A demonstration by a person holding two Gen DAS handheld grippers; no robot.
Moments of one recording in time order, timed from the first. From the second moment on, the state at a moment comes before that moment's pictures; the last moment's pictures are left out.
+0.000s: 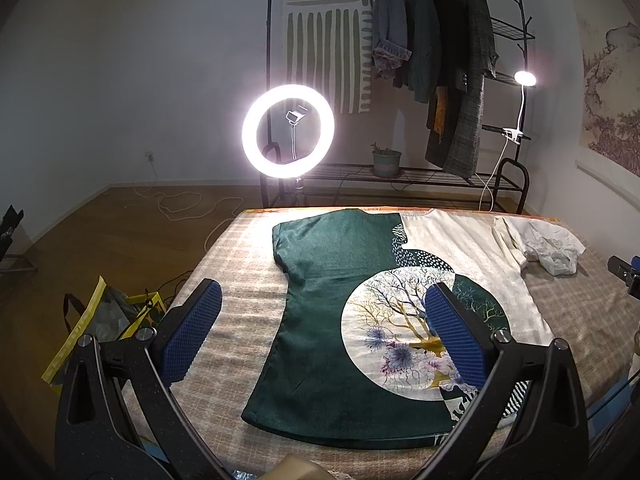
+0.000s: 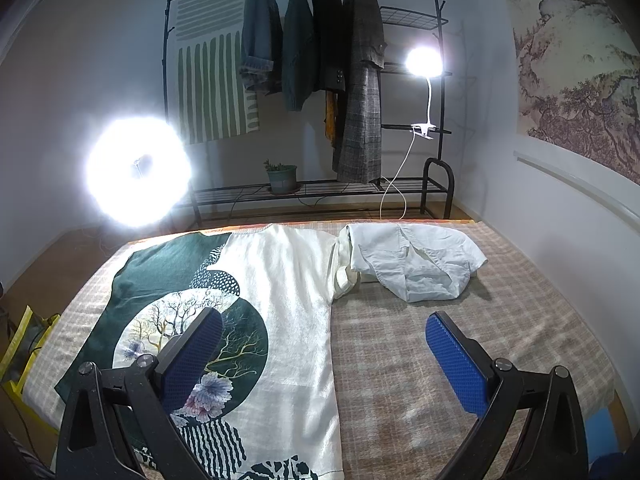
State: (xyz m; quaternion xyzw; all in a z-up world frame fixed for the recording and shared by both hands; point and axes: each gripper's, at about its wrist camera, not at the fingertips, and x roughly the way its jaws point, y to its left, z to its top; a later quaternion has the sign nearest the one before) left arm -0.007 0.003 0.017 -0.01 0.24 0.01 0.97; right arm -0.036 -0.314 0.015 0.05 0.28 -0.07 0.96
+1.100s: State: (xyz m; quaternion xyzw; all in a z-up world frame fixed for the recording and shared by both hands) left arm -0.008 0.024 0.012 0.00 0.24 0.02 0.97; right arm -0.022 -0.289 0.012 0.05 0.28 -0.05 0.96
